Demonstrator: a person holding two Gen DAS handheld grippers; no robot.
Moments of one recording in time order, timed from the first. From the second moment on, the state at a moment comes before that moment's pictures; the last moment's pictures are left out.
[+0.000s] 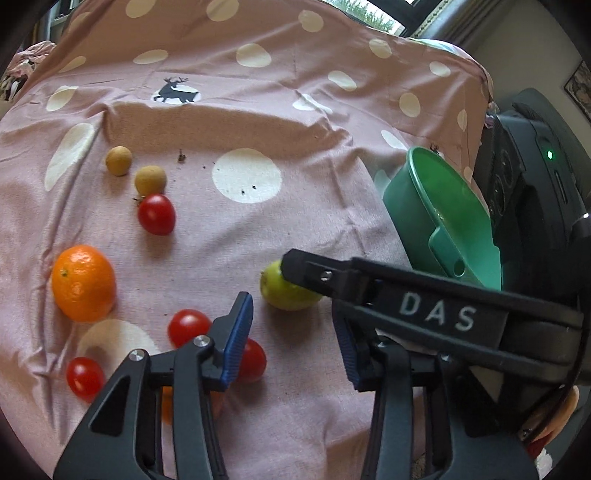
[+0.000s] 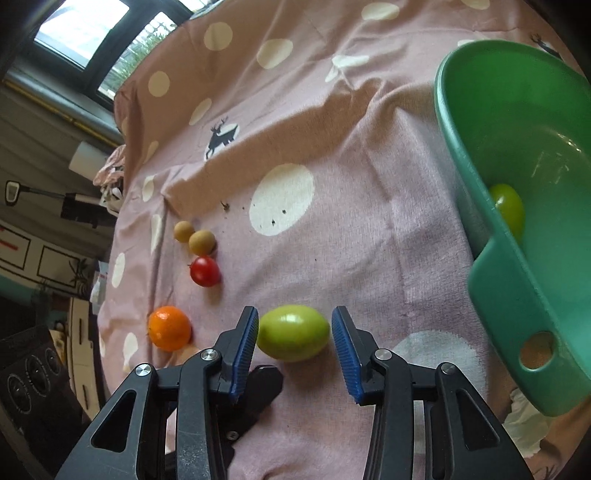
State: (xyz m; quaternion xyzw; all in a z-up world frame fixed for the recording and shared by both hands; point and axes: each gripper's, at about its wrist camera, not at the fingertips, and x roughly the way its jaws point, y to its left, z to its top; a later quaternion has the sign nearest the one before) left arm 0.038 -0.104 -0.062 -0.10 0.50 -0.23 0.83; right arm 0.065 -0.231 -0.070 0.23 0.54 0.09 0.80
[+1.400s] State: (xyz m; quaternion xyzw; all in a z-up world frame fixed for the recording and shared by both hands) left arm 0.003 -0.157 0.031 -0.03 0.33 -0.31 0.89; right arm 0.012 -0.274 0.023 0.23 0.36 0.12 0.90
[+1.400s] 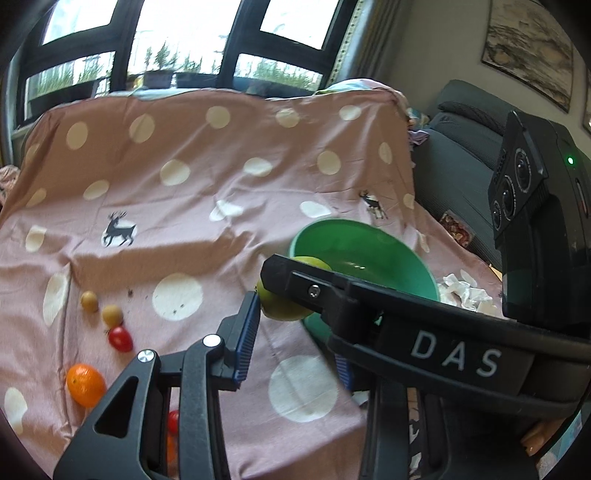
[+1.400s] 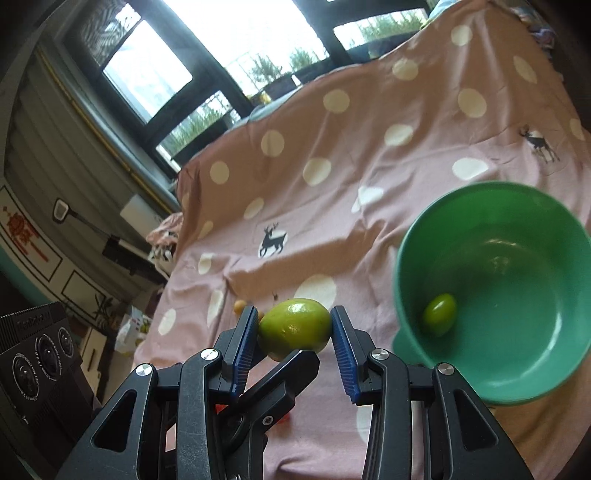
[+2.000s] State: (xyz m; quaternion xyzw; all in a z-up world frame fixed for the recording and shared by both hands) left arm 0.014 -0.248 0.022 0.01 0.36 -0.41 0.84; right arm -0.014 -0.361 0.018 0.29 0.33 0.00 0.90
